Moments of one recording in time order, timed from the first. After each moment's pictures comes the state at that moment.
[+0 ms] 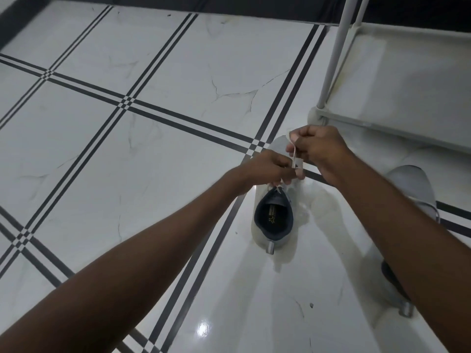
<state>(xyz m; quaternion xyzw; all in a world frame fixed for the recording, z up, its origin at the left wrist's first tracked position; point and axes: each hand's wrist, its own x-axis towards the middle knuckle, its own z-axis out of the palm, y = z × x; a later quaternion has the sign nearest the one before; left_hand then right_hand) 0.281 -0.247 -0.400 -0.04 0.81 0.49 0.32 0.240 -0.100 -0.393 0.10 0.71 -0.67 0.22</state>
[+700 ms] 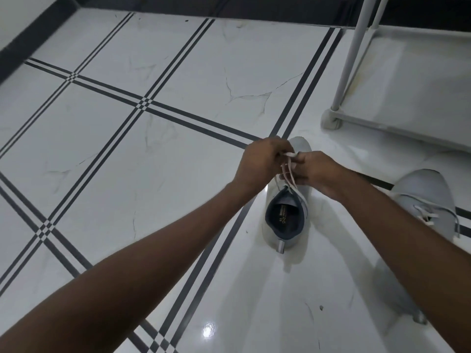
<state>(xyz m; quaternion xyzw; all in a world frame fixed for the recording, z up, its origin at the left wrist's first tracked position) 0.289 -0.264 -0.406 0.07 0.97 0.25 -0.06 0.260 -0.112 -0.419 0.02 0.67 -0.63 0.40</state>
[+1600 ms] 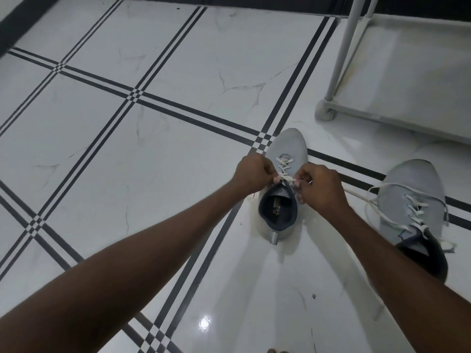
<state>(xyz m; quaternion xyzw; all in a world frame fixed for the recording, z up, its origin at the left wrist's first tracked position) 0.306 -0.267 -0.435 -0.09 0.94 0.29 0.17 0.310 -0.091 -0.453 -0.02 0.89 -0.43 0.15</state>
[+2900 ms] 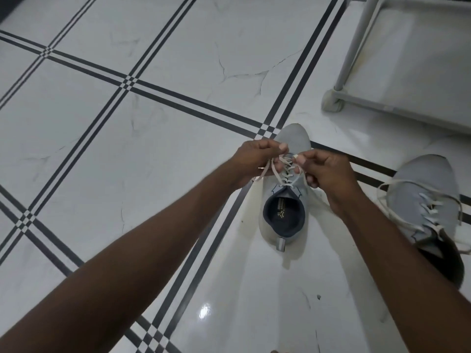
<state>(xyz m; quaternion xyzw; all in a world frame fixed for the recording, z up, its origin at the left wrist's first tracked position) 0.294 -0.283 -0.440 -0.18 0.64 0.71 0.25 0.296 -0.094 -0.452 0.07 0.69 -0.69 0.22</state>
